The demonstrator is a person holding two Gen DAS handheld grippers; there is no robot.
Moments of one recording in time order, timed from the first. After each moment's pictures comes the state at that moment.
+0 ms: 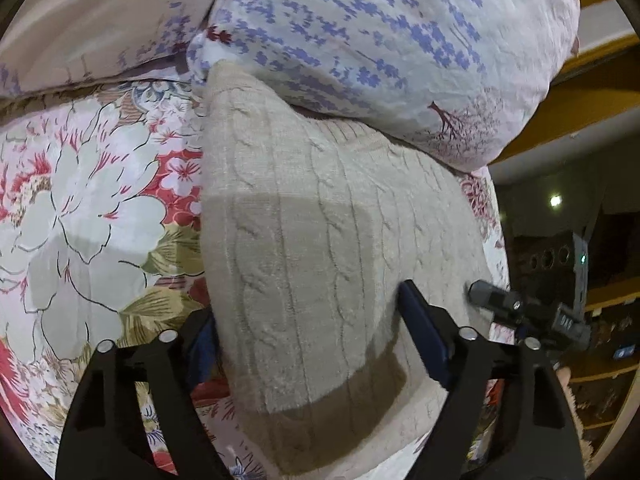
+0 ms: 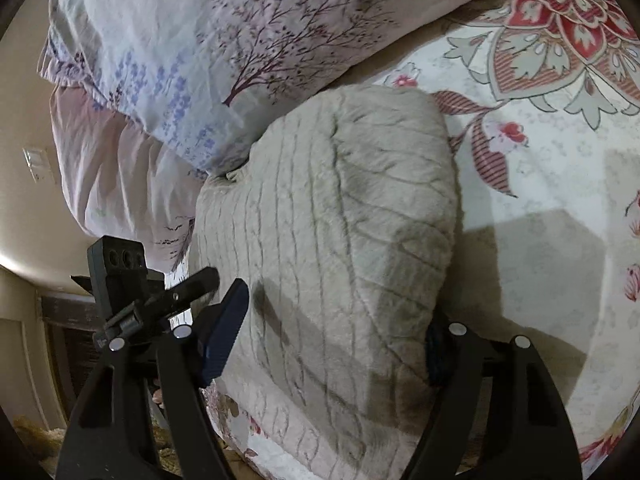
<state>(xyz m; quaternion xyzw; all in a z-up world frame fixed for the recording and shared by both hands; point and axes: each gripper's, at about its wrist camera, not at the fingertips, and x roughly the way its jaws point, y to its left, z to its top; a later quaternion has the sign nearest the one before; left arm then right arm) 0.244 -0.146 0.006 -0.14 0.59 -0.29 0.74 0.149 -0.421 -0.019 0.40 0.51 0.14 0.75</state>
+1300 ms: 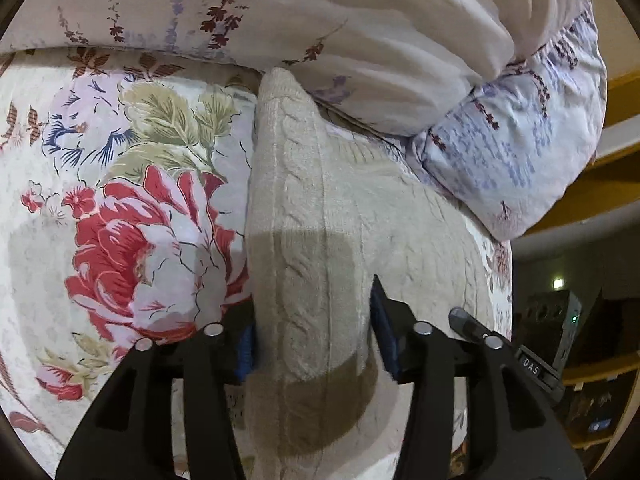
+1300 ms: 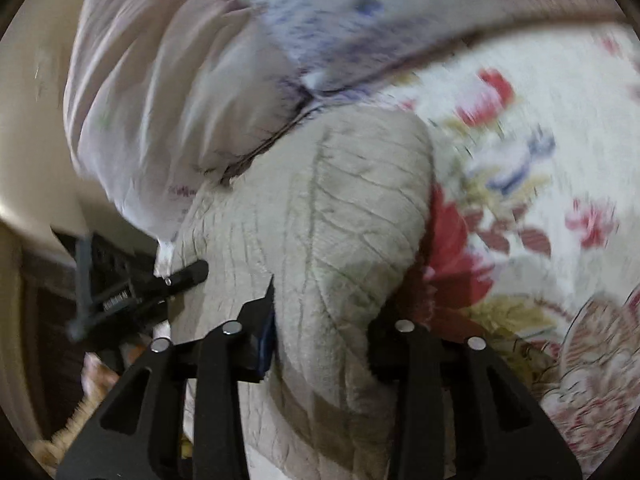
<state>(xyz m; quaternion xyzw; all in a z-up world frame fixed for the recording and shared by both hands) 0.223 0.053 0.013 -0.23 0.56 -0.19 0.77 0.177 -0.250 -0.016 0.35 0.48 0.17 0.79</state>
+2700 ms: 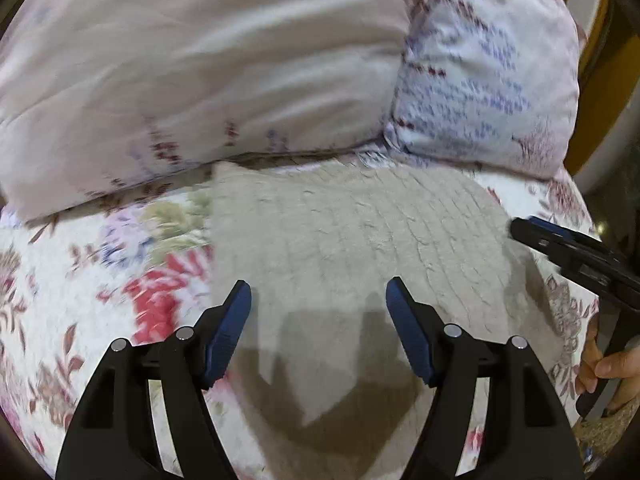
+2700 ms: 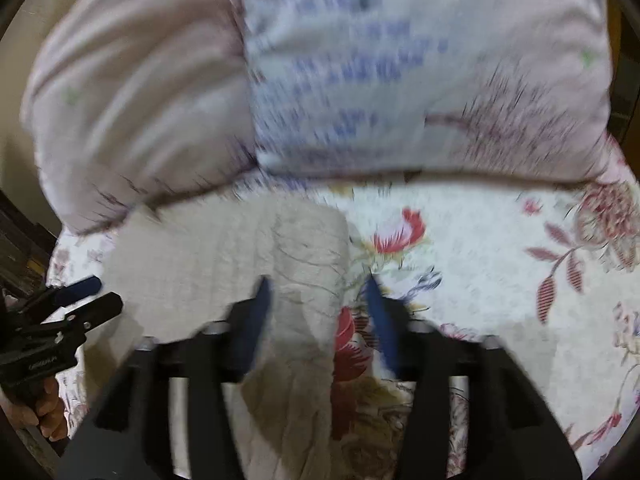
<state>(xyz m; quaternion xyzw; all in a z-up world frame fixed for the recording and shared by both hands) 0.182 -0.007 0.068 0.02 0.48 -0.14 0.86 0.170 -0.253 0.049 0.11 0.42 0.04 0.90</state>
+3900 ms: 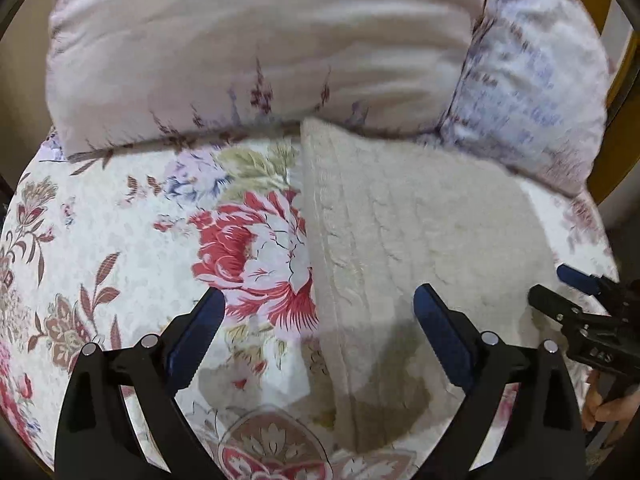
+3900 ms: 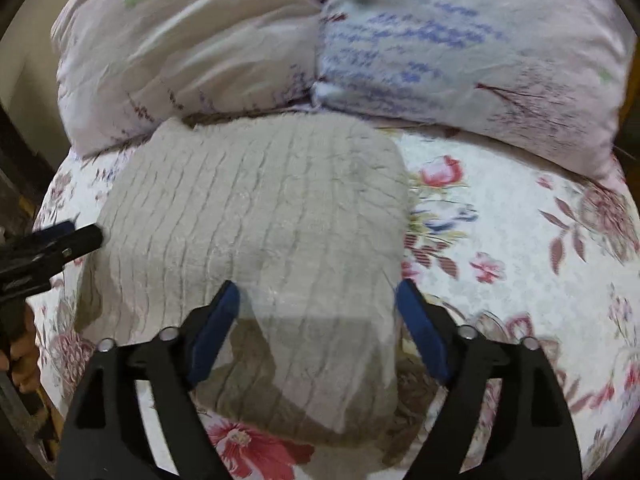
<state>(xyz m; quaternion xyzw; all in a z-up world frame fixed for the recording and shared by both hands) 0.149 0.043 0.062 -0.02 0.48 -0.08 0.87 0.132 -0.197 0.028 0.04 0.47 0.05 0.88</state>
